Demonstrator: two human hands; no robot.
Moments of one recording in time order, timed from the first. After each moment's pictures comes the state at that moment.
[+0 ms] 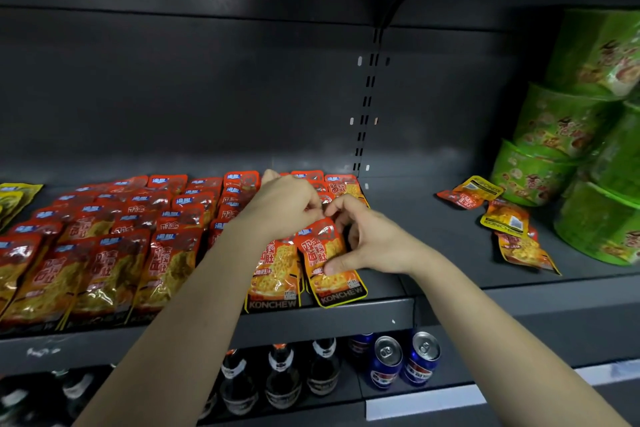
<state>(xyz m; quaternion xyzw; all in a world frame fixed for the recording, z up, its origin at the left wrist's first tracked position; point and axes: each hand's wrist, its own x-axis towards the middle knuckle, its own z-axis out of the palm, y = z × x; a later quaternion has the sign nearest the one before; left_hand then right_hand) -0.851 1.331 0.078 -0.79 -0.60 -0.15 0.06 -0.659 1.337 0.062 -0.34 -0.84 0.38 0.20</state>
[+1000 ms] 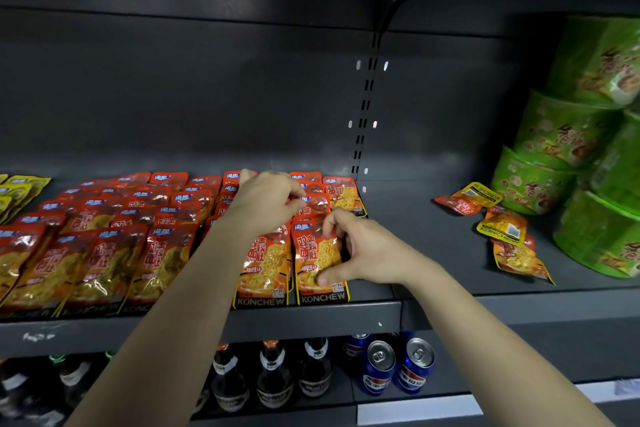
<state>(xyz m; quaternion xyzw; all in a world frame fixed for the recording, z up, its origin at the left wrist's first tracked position) -0.856 1.327 0.079 -0.71 -0.67 -0.19 0.07 -0.652 1.337 0.057 -0.33 -0.88 0.31 0.16</state>
